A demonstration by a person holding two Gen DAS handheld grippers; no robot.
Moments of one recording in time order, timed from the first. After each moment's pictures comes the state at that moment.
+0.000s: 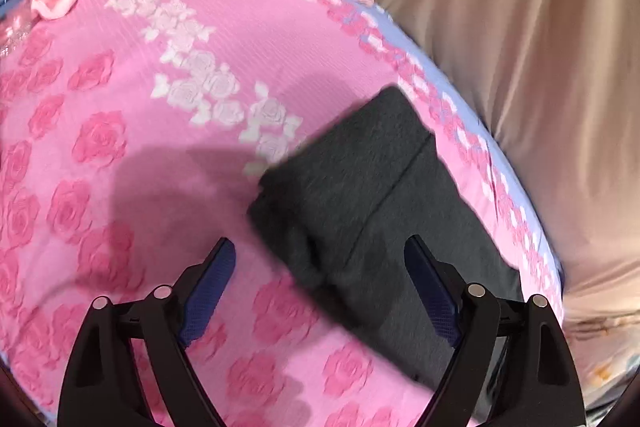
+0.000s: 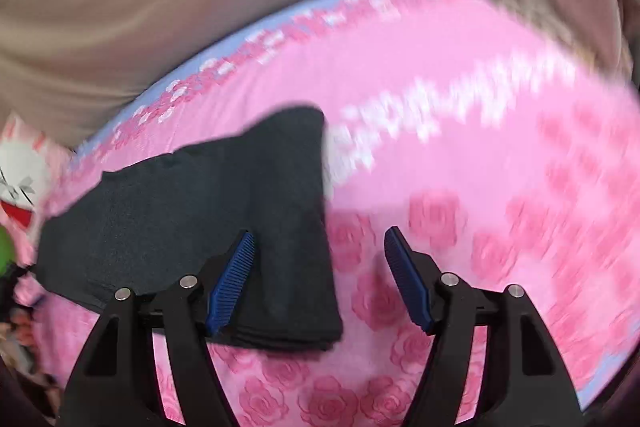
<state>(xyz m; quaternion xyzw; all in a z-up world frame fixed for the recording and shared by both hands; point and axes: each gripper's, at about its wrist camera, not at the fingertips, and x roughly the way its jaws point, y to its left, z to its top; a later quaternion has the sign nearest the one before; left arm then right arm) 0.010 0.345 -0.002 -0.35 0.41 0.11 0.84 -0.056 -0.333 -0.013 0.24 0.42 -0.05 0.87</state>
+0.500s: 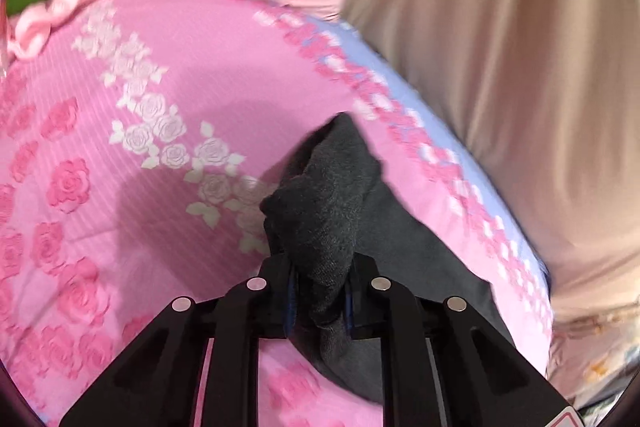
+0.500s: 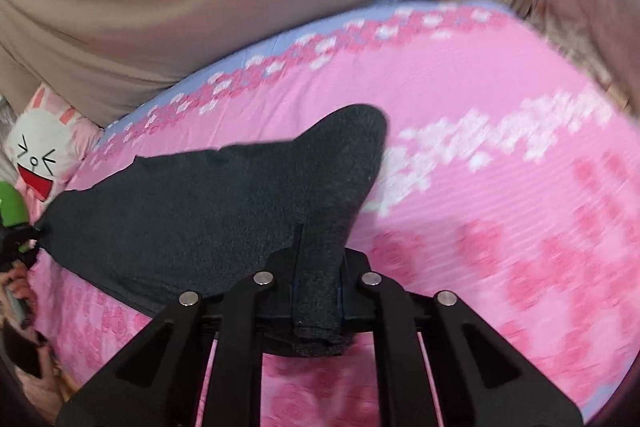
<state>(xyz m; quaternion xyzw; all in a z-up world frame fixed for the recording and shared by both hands) 0.018 0.325 0.033 -0.34 0.38 0.07 0.86 -0.052 -0.309 0.040 0.14 0.39 -0.03 0.91</state>
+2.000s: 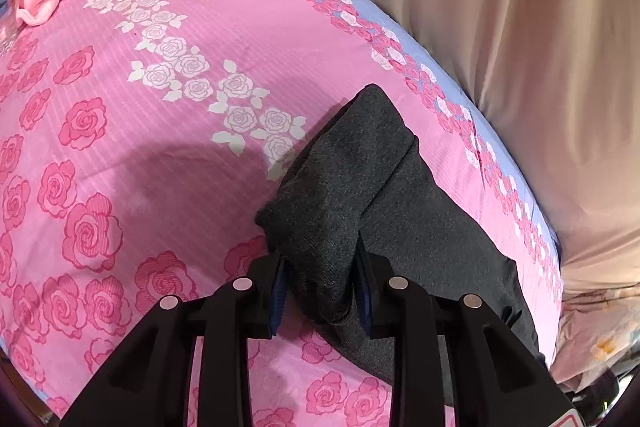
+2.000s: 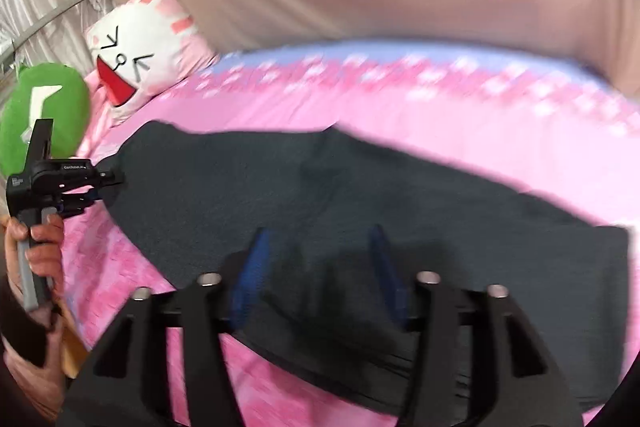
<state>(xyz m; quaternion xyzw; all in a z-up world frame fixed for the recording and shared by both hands) 0.004 0.324 0.003 -0.33 0.44 0.08 0.83 -0.021 -0.112 0.045 0.01 0.37 0.14 0.92</state>
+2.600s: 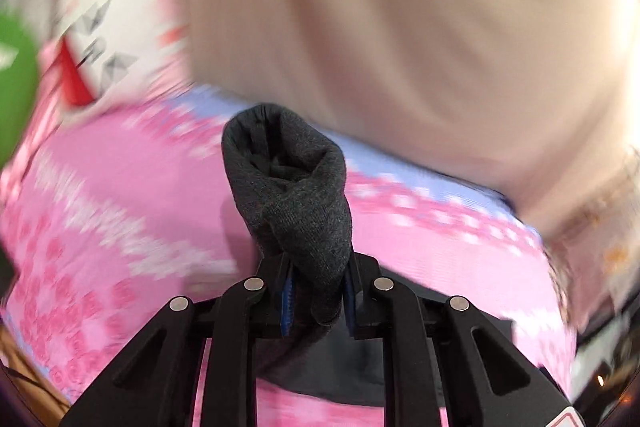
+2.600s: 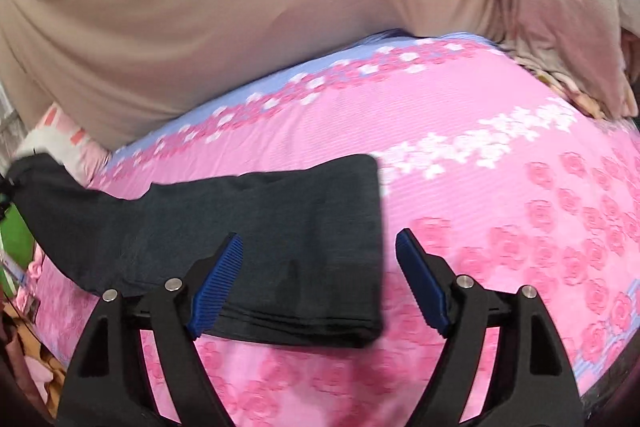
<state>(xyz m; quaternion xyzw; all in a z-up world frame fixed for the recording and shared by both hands) -0.022 0.114 0.169 -0.14 0.33 -0.03 0.93 -0.104 -0.327 0.043 0.17 0.34 -0.03 0.93</state>
